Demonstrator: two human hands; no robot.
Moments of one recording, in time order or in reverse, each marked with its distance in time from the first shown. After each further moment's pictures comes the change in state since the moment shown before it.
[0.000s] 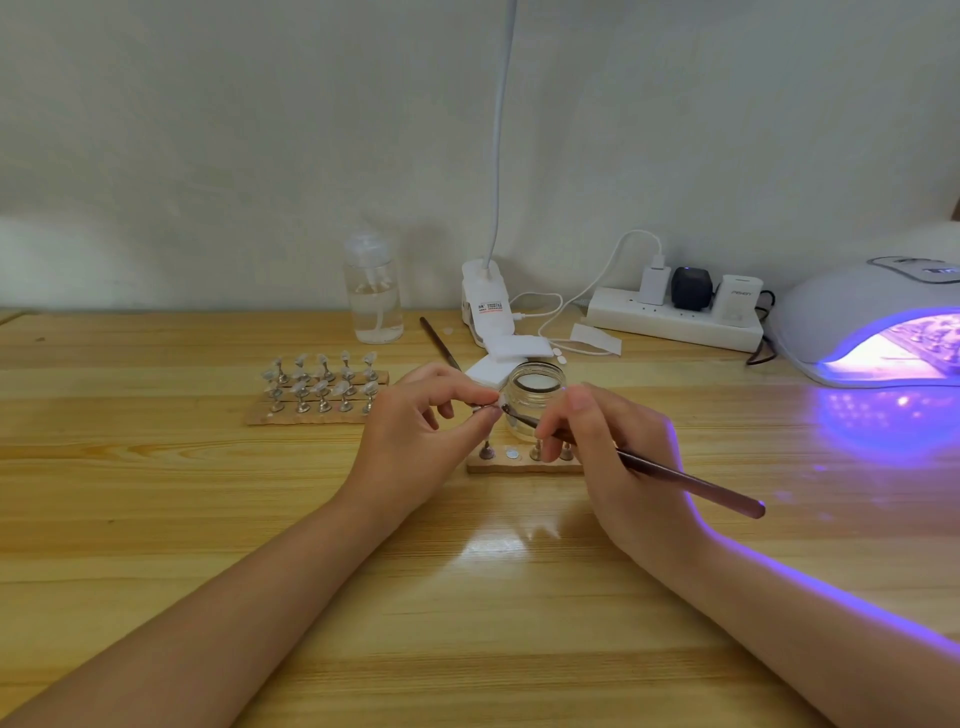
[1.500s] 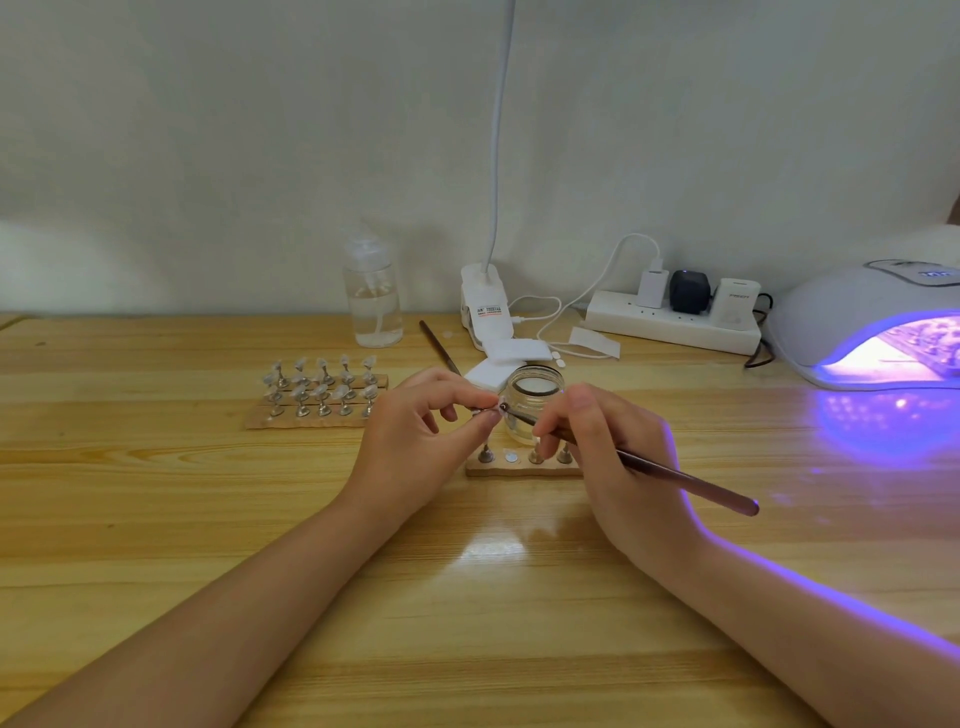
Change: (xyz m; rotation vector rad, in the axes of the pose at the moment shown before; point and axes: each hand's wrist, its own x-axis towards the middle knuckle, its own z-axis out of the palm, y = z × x) left_hand 0.000 0.004 0.000 -0.011 -0.017 -0.031; right_hand 0.000 0.002 0.001 0.085 0.000 0.001
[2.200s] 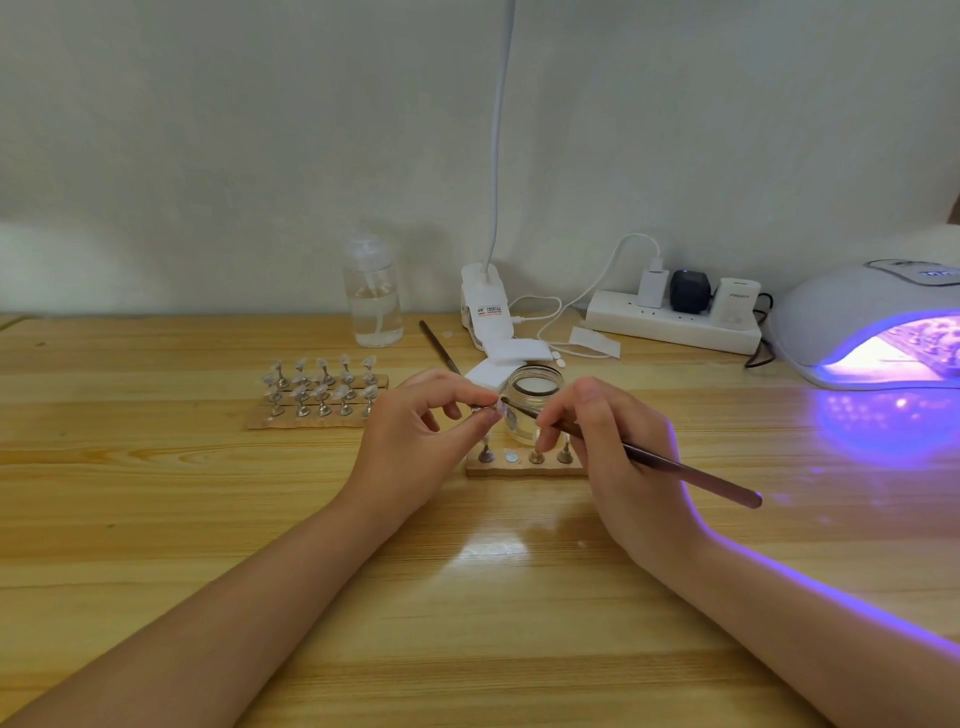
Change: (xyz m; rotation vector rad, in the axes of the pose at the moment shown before) left_hand 0.001 -0.003 -0.001 -0.008 -0.006 0.032; right_hand 0.001 -0.002 0.000 0.085 -0.001 -0.007
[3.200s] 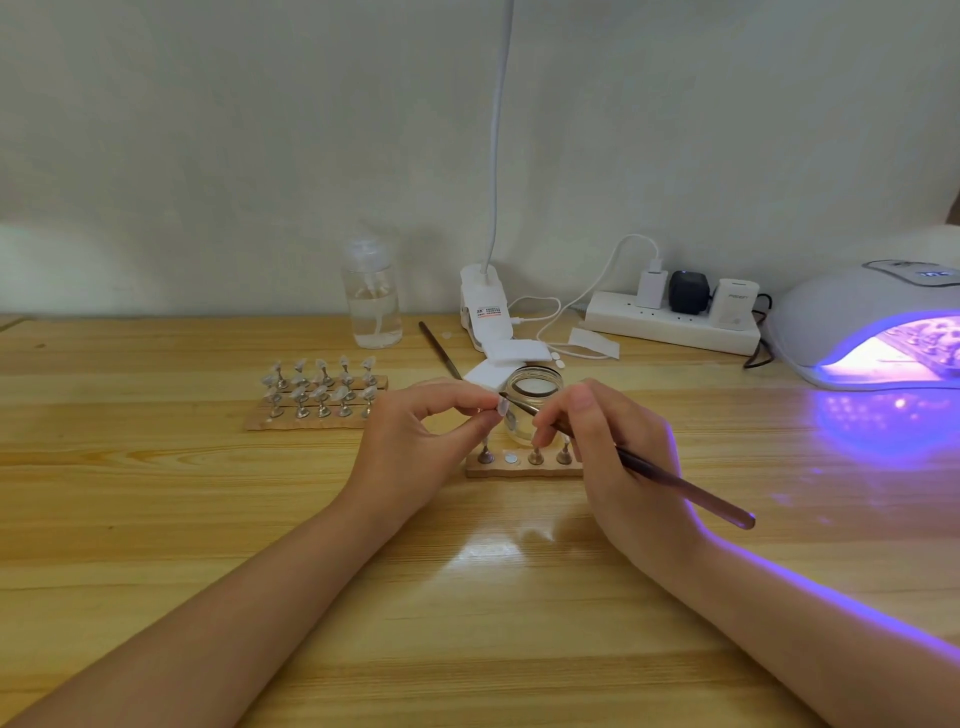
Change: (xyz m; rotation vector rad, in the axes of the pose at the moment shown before) left_hand -0.002 0.002 0.002 0.010 0.028 0.109; right_hand 0.000 -0.001 -0.001 -0.144 0.004 -0.019
